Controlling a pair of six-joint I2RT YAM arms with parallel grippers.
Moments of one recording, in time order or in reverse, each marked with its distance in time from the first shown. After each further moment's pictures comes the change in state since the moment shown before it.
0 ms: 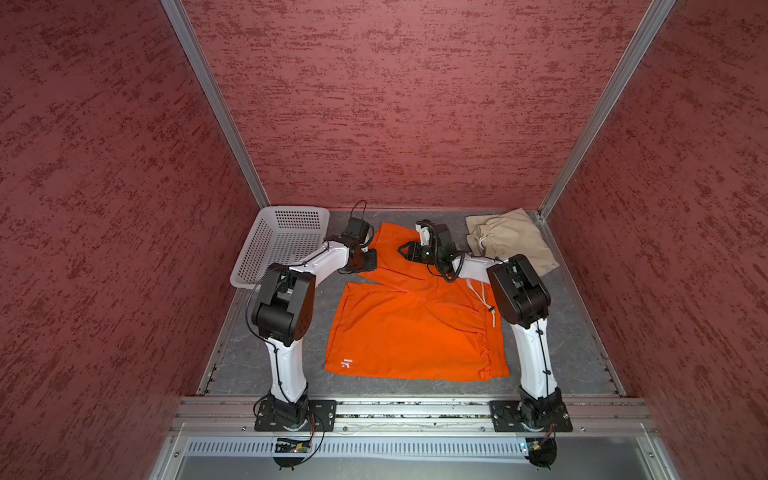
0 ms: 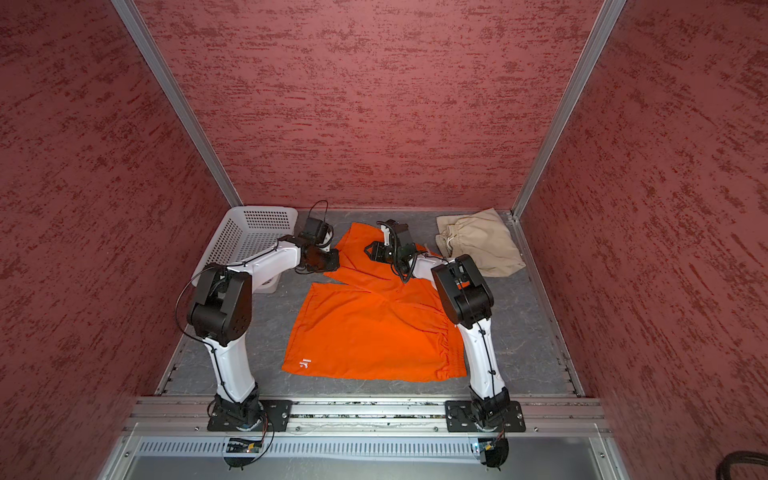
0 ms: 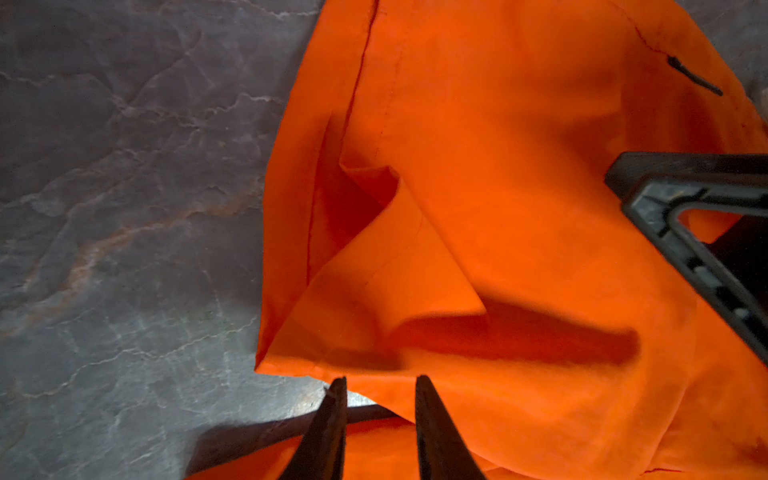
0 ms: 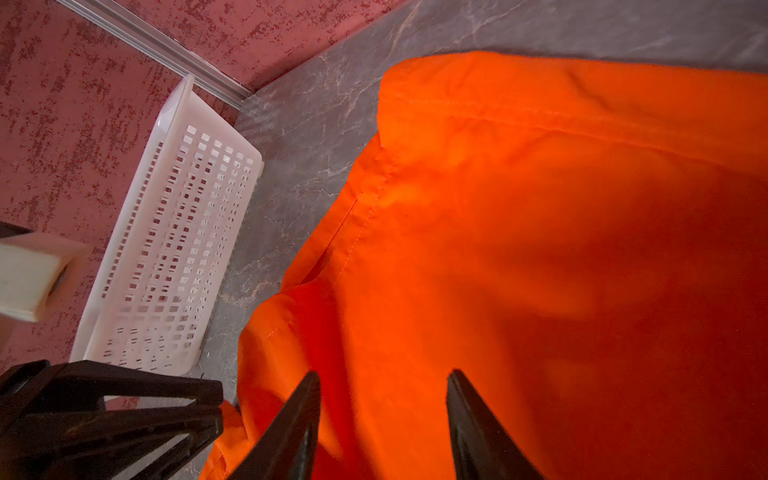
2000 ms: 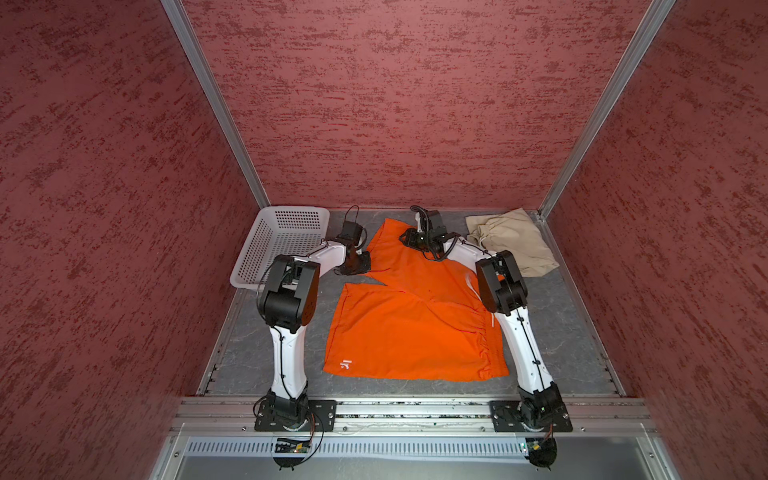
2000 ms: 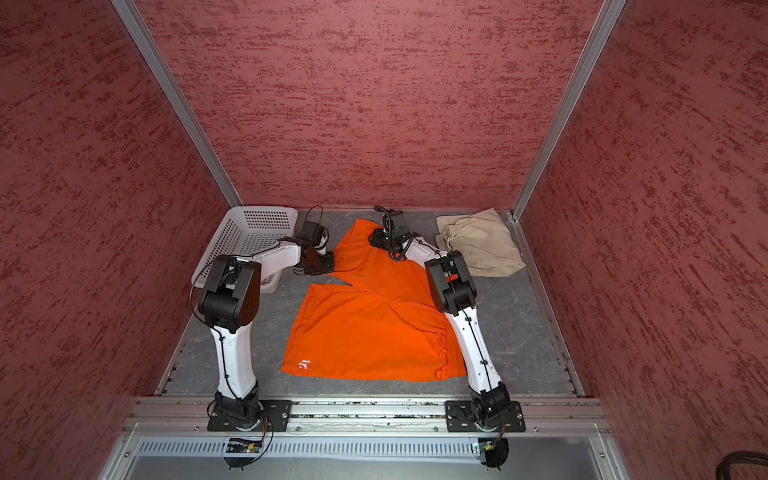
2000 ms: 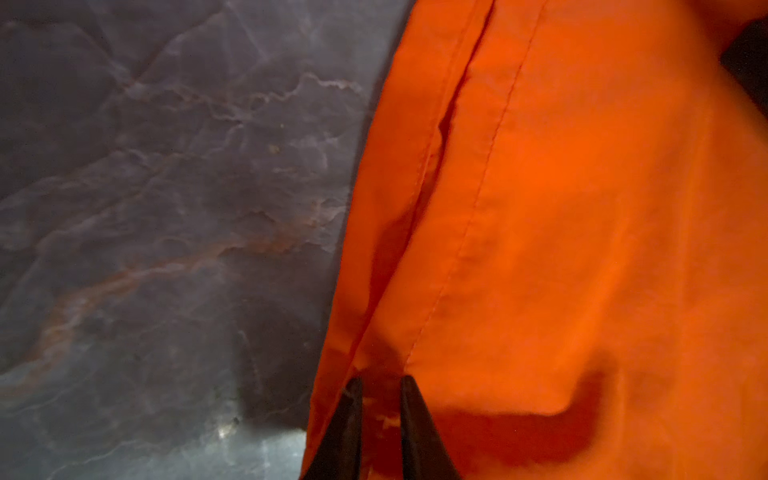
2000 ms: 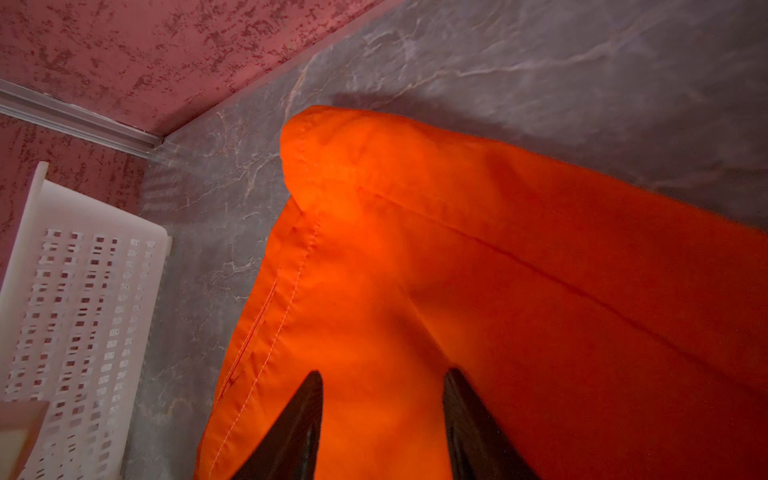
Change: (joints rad) left arm 0.063 0.115 0.007 0.038 0.014 0.012; right arm -0.043 0.267 0.500 -0.372 0.133 0.025
